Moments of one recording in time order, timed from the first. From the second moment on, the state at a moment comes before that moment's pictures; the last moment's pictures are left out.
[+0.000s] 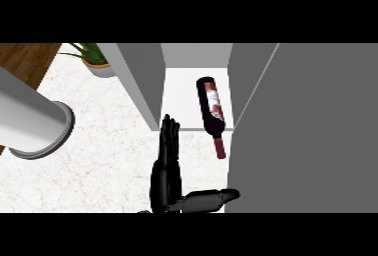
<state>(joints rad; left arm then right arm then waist) -0.22 0.06 -0.82 -1.45 0.59 0.90 -0.66 -0.06 -0.09 0.02 -2.41 -0.23 0.14 0.57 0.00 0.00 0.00</state>
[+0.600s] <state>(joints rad) 0.00 0.26 -0.90 -1.84 0.49 0.92 -0.59 -0.03 -0.10 0.05 -2.41 -0.24 0.20 0.60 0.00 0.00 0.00</state>
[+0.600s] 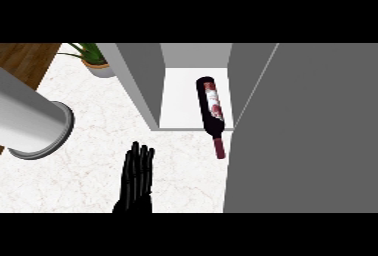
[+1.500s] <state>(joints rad) 0.25 0.58 -0.74 -2.11 0.58 0.69 -0.63 0.05 -0.07 0.23 -2.41 -0.28 0.26 0.69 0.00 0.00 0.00</state>
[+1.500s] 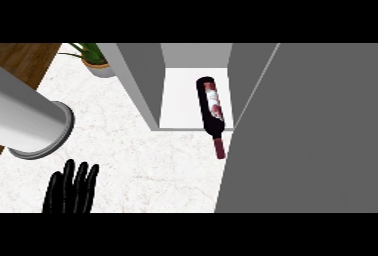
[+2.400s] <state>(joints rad) 0.48 0.76 -0.35 -2.13 0.82 0.39 -0.69 0.08 0.00 0.70 -2.41 -0.19 0.17 0.74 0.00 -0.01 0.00</state>
